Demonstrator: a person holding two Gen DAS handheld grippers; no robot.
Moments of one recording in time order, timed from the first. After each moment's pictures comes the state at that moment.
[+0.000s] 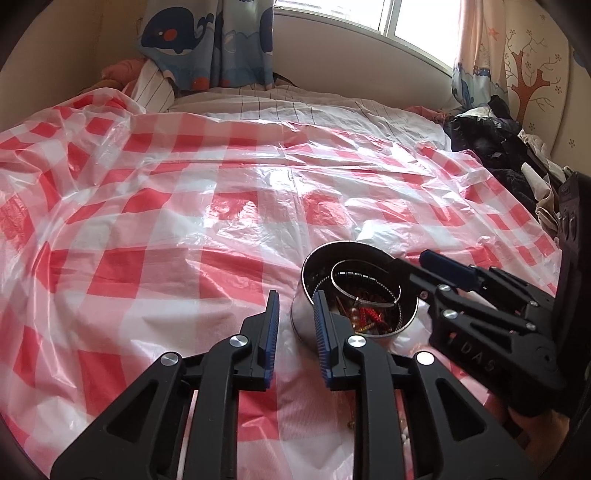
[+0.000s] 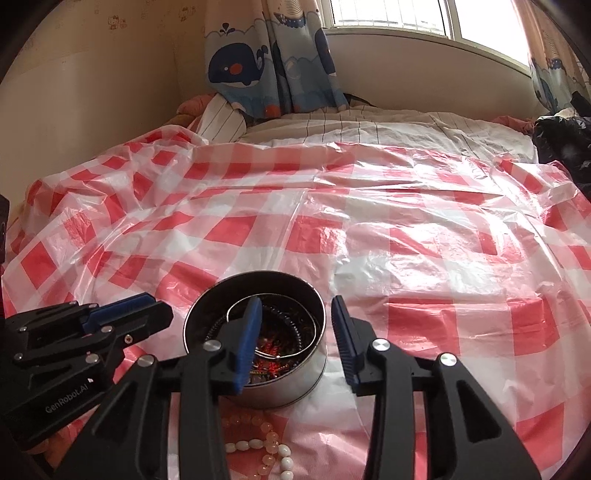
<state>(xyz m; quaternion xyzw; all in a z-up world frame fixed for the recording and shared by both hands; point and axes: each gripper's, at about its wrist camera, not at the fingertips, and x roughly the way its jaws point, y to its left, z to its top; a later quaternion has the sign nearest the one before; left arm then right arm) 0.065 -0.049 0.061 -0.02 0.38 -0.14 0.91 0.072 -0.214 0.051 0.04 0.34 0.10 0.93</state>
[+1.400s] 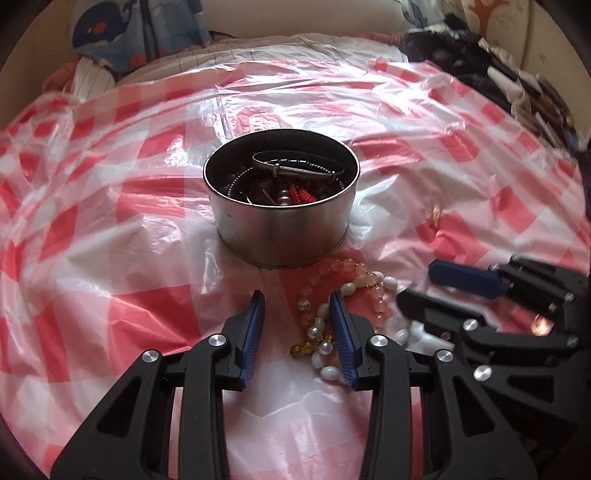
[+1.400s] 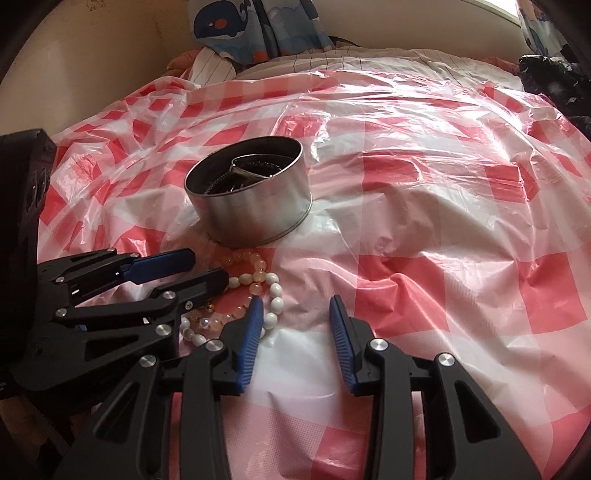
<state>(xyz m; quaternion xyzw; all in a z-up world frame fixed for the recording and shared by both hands) 0.029 -0.100 0.012 0.10 0.45 -0.20 0.87 -0.001 -0.231 0.010 0.06 0.44 0.10 0.89</state>
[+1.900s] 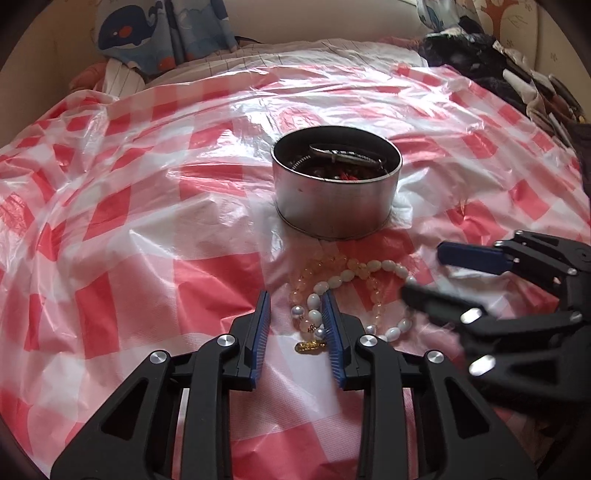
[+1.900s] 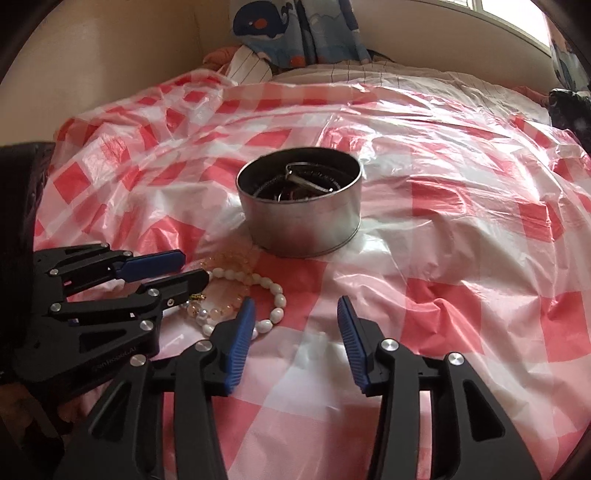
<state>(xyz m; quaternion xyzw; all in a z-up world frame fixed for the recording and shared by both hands) 0.014 -0.068 0.016 0.10 0.44 -0.16 0.88 0.001 -0.198 0.013 0.01 0.43 0.15 0.89</state>
